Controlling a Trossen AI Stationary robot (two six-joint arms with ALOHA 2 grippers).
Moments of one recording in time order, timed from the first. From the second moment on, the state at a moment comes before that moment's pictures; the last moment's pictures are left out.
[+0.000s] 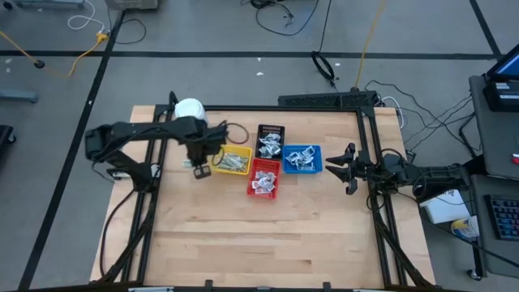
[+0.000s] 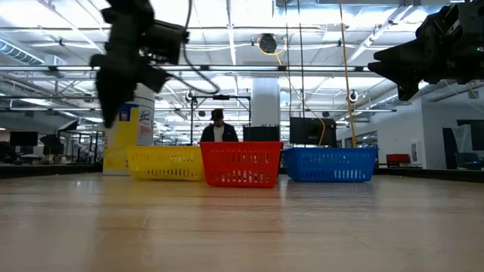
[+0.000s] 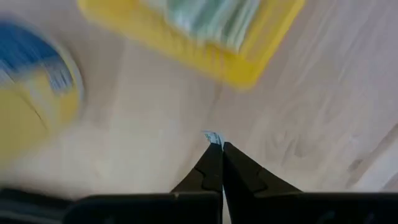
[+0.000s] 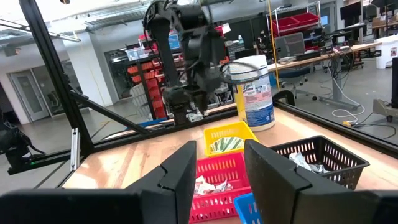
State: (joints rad) left arm 0.33 1.49 1.09 -1.27 0.06 -0.03; right arm 0.02 0.04 0.02 0.13 0.16 0.23
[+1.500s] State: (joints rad) left arm 0.31 1.91 1.47 -1.02 0.09 0.10; right arm 0.02 0.04 0.02 0.13 0.16 0.23
